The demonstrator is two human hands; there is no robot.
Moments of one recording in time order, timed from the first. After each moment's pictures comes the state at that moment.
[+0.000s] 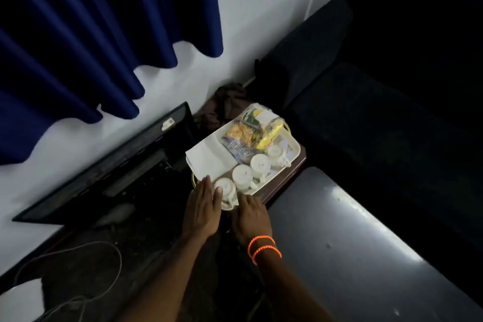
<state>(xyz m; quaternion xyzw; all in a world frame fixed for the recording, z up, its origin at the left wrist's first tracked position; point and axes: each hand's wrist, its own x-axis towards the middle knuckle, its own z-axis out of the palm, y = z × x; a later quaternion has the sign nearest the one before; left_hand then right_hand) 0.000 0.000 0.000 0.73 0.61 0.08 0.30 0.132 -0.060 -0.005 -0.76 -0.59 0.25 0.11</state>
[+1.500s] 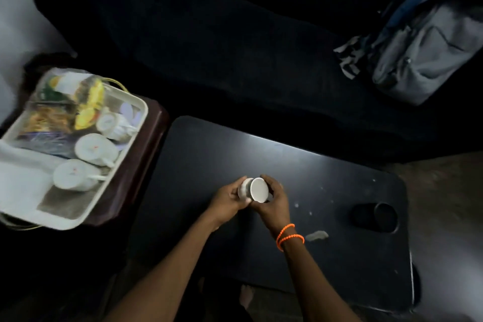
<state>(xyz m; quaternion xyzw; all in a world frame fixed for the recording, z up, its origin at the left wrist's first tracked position) 0.275 -0.176 -0.105 0.57 0.32 -0.10 0.75 0.355 -0.306 -0.076 -0.84 -0.05 0.27 0.47</state>
